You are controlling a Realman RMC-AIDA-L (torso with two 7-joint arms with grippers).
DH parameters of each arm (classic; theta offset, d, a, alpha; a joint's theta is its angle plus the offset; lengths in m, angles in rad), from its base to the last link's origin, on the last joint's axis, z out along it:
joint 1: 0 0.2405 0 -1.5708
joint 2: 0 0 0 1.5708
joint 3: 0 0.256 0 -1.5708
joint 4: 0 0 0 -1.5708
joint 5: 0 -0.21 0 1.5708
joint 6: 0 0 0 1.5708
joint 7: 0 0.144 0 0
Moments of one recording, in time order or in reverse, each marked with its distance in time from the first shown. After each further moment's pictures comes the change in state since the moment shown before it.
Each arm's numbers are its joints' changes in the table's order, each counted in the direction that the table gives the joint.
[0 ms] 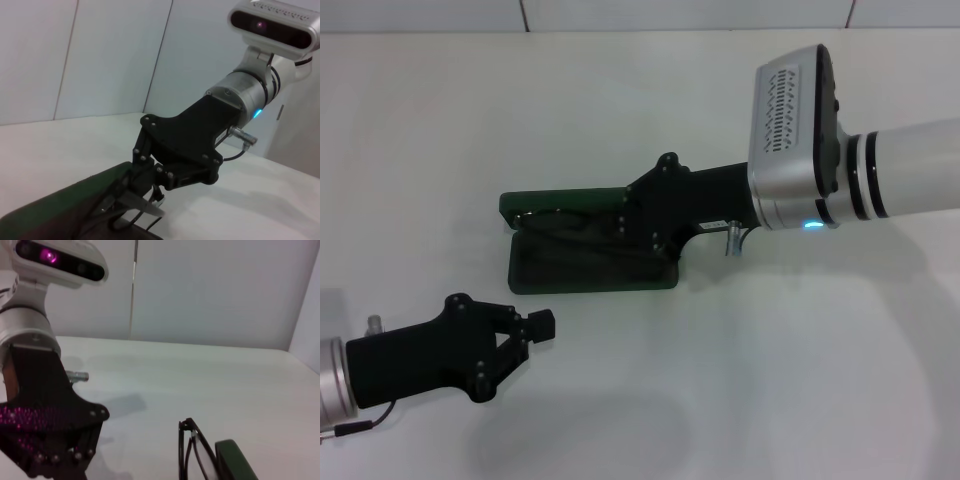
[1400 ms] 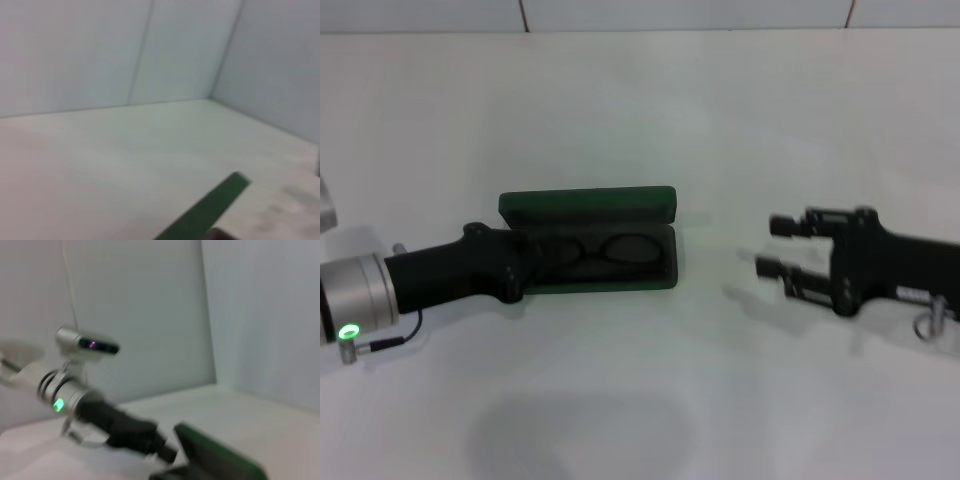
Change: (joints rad) left arm -0.143 -0.015 -0.025 -0.009 -0.002 -0.252 -0.161; right arm -0.384 -0.069 0.394 0.121 -0.029 -0.463 -0.194
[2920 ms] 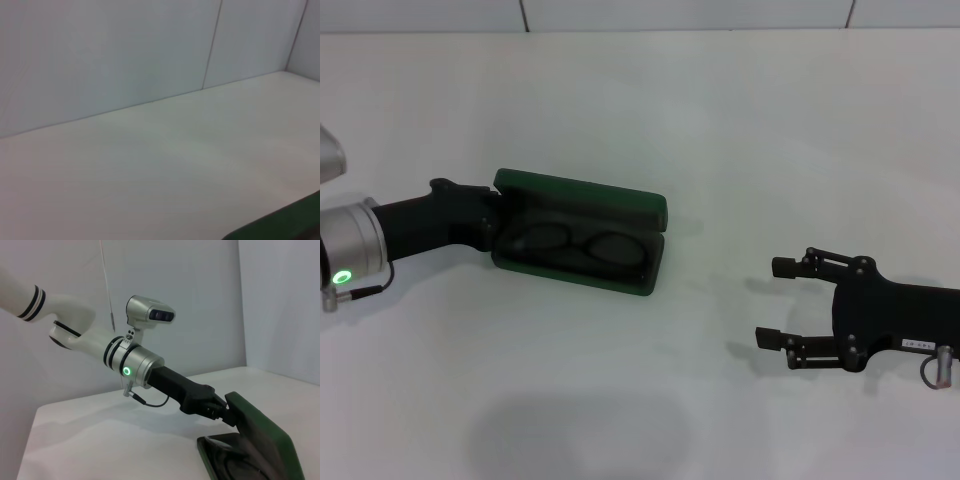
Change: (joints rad) left arm -0.062 0.023 0.002 0.017 -0.010 -0.221 -0.012; right arm -0.011 0.003 -0.005 0.054 0.061 -0.057 -0.071
